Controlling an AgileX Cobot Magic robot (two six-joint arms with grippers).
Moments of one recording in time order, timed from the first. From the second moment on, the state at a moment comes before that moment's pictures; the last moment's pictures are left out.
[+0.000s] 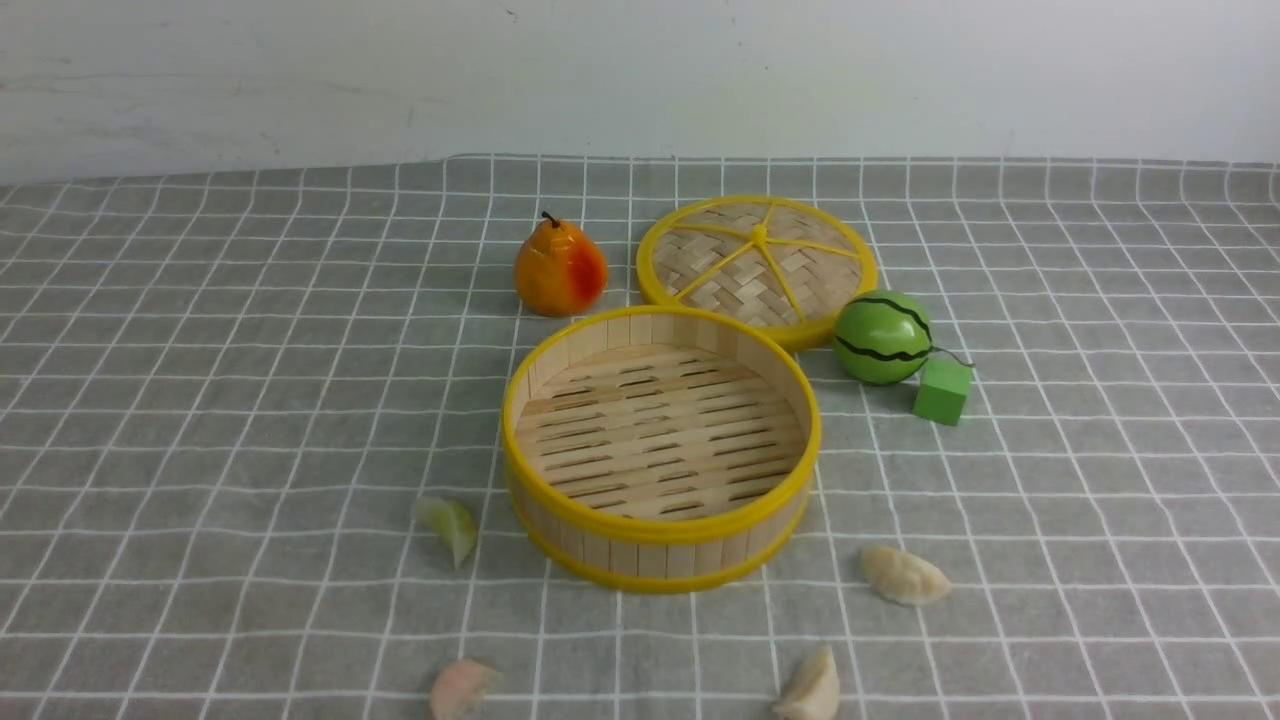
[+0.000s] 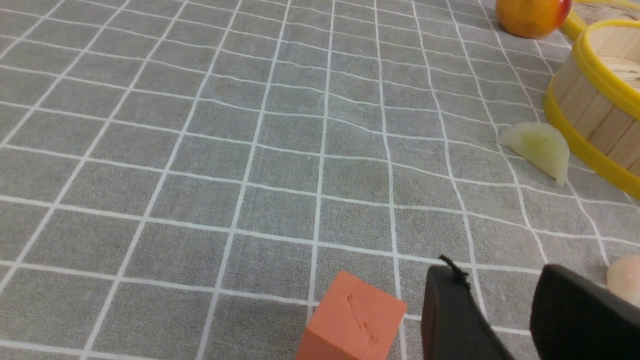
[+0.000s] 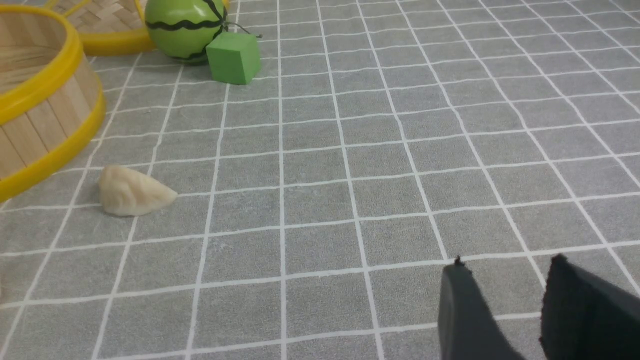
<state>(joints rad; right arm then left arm) -0.07 -0.01 0.02 -0.01 0.38 0.12 -0.03 -0.01 0.03 0.00 0.36 -0.21</state>
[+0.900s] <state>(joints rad) -0.07 -0.01 0.02 0.05 0.38 0.12 -0.03 -0.01 0.03 0.01 0.36 -0.21</state>
